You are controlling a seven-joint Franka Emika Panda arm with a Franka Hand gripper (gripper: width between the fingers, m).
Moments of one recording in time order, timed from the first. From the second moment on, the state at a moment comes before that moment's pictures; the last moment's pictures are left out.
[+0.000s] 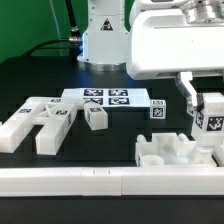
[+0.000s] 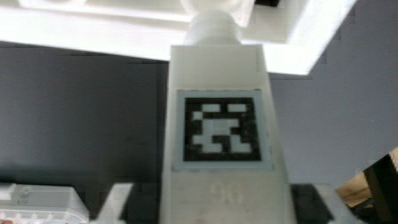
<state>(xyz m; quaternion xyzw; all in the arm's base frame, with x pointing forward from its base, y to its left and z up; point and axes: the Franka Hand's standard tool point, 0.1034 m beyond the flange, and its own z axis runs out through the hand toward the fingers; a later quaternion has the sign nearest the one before) 0.661 0.098 0.106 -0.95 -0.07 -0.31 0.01</state>
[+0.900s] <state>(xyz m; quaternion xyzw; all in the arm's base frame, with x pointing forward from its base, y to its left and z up) 0.654 0.100 0.091 -0.95 -0.07 -0.30 0.01</state>
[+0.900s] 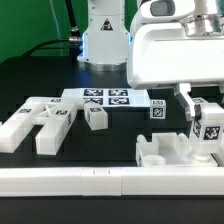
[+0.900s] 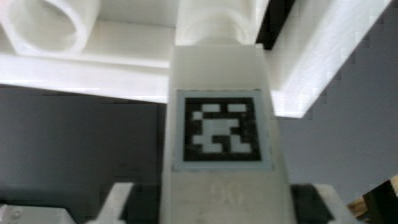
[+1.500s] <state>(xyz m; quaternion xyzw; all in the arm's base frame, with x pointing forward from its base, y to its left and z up) 0.653 0.099 0.081 -0.95 -0.07 -0.30 0.01</state>
